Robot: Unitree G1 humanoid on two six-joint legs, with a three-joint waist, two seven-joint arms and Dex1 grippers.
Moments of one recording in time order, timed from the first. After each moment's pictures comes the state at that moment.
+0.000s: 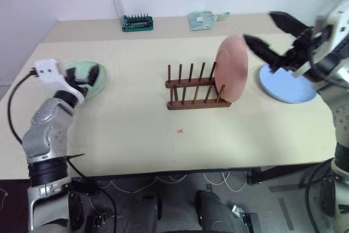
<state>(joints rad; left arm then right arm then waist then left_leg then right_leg) -0.48 0.45 0.46 0.08 -0.51 0.47 -0.14 -0.60 -0.78 -0.19 -0.37 0.65 0.52 0.63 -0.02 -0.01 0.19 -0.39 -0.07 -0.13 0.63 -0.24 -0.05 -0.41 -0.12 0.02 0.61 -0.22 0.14</state>
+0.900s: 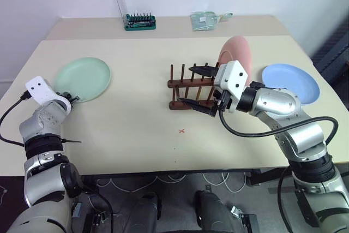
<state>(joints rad) -0.72 0.54 0.56 0.64 -0.42 0.58 0.07 -0.56 -0.62 0.16 -0.41 0.33 0.43 0.72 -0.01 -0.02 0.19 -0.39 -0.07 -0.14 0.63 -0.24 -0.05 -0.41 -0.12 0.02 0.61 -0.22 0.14</state>
